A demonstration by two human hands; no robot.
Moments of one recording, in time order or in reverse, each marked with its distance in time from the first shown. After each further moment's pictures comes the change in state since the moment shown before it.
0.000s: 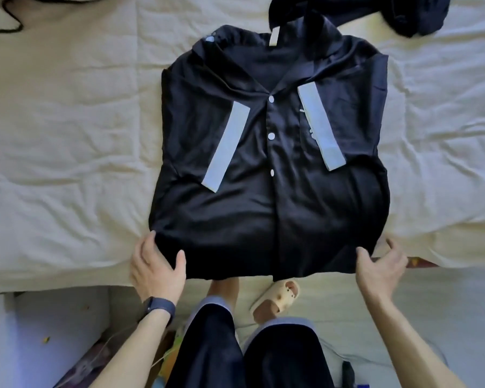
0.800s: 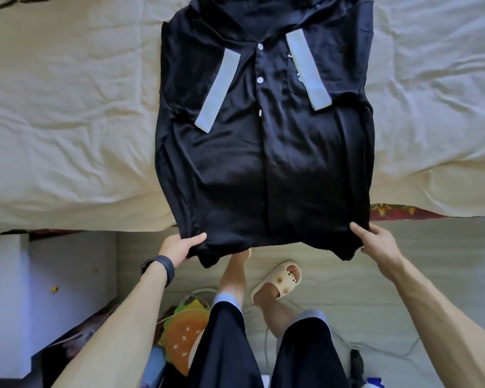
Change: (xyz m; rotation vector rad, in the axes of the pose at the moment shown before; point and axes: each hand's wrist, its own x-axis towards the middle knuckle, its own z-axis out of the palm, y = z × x) left_hand -0.079 -0.033 0.040 -0.520 -0.541 -0.477; right_hand 0.008 0.108 -0.030 0.226 -0.562 0.068
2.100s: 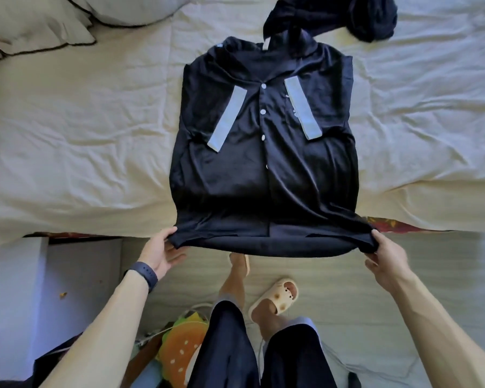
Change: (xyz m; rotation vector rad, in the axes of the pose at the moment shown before) left_hand -0.067 0.024 -0.053 -0.534 -0.024 -0.058; right_hand -0.059 -0.028 -0.024 0.483 0.171 0.153
